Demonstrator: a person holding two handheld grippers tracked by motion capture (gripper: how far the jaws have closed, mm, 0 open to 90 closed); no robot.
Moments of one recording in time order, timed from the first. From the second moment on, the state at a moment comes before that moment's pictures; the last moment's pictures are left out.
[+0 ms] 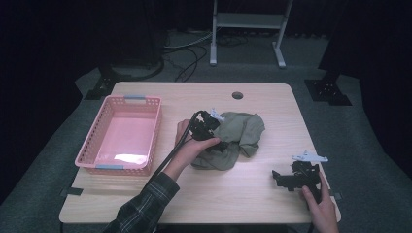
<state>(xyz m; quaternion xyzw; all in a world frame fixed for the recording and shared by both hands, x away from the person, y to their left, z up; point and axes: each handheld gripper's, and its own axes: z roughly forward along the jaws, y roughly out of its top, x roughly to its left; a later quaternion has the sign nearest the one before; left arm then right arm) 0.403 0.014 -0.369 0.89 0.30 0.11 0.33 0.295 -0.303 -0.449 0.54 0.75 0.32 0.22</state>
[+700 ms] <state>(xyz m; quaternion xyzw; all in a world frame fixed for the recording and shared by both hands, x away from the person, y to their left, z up) 0.377 0.037 -0.346 0.87 0.31 0.12 0.36 0.295 -0.303 -0.449 0.54 0.75 0.32 0.22</state>
